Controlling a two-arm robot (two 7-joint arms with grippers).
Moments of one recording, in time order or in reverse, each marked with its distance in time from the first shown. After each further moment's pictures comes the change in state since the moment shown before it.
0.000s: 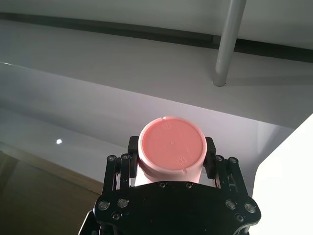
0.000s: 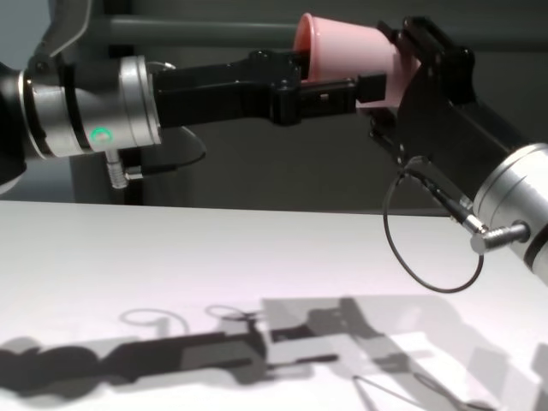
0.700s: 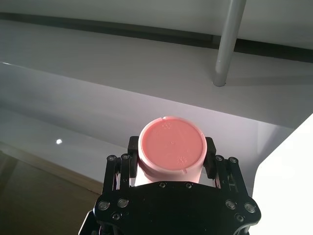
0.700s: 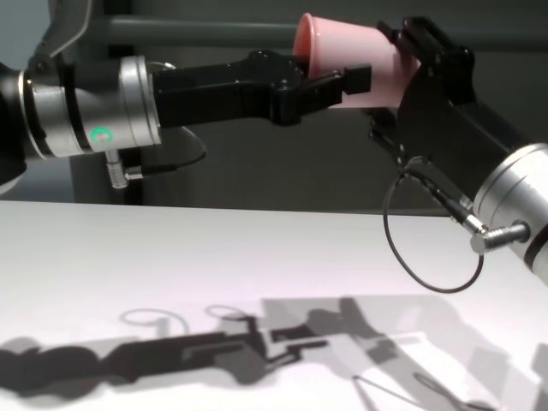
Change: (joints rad) left arm 0.000 0.000 0.000 0.000 0.000 0.000 0.000; right arm 0.000 0.000 0.000 0.000 0.000 0.000 0.000
